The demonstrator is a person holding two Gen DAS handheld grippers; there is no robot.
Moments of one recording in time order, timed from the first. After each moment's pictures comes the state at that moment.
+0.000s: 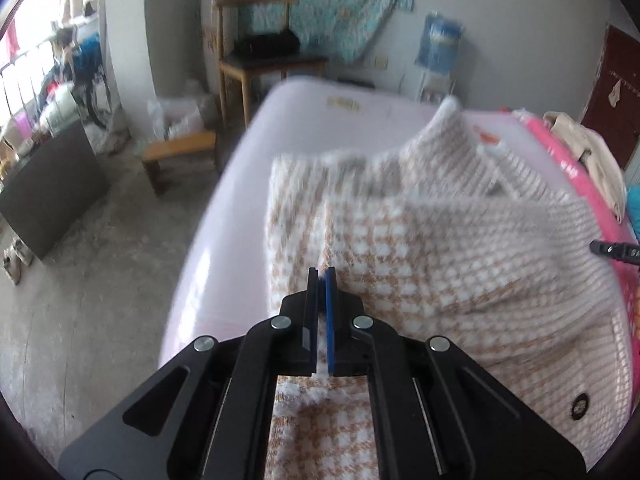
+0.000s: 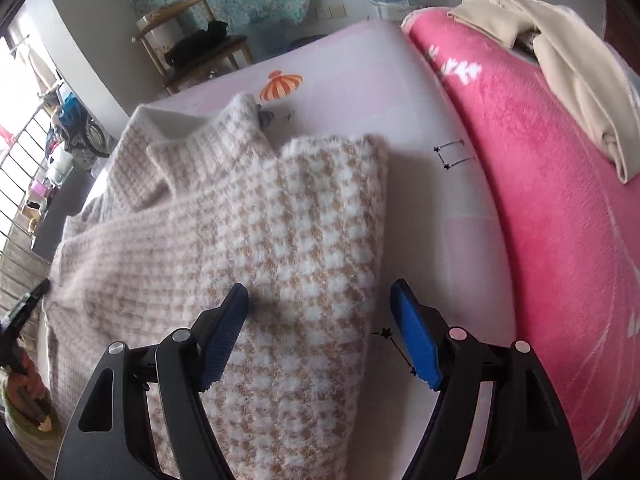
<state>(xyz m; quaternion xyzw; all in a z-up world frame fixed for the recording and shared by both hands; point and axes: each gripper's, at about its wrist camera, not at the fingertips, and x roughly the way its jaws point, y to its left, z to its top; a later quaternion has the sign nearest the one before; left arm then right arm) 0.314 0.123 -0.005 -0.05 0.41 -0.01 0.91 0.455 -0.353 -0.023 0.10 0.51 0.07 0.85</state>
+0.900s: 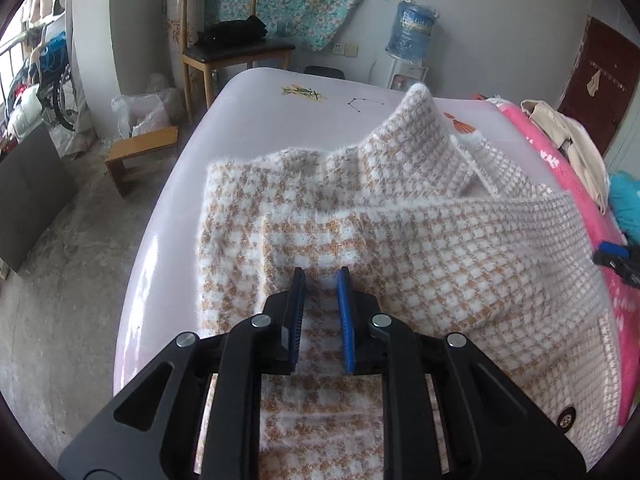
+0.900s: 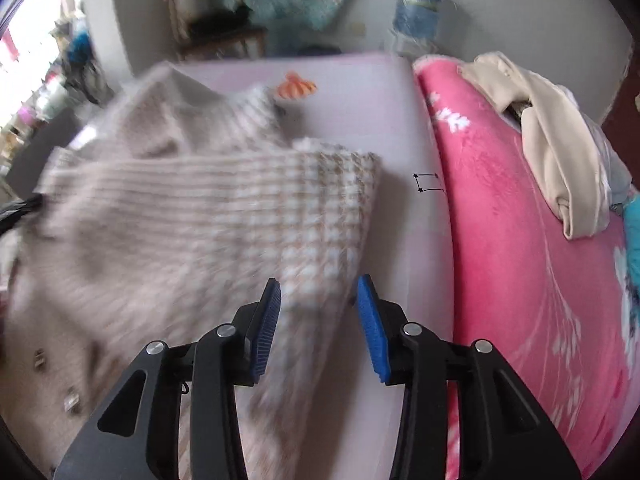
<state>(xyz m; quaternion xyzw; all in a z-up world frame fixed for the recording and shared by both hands) 0.341 0.098 -0.011 -0.05 0.42 -0.06 0.90 0.408 -0.338 0.017 -0.04 0.48 0.07 0.87</state>
